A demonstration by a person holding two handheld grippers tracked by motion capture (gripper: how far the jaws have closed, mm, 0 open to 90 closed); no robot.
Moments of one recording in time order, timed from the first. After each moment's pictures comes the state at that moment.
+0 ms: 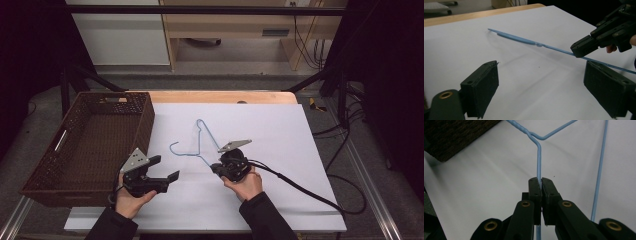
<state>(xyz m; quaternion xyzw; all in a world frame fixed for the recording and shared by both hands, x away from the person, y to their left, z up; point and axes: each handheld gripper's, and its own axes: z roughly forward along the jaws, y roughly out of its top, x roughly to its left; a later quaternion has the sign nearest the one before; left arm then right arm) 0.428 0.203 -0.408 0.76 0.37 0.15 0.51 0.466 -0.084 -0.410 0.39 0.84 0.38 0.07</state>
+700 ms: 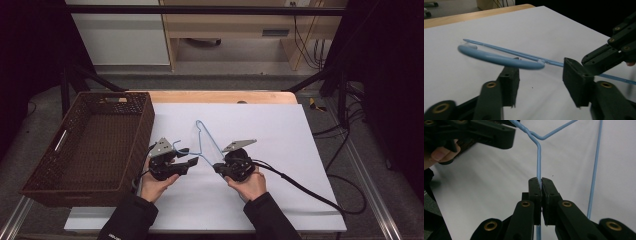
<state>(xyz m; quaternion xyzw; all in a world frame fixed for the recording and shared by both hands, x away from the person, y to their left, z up) 0.477 0.154 -0.425 0.77 0.33 0.13 0.53 0.463 -0.093 -0.406 0.38 0.84 0.39 0.07</state>
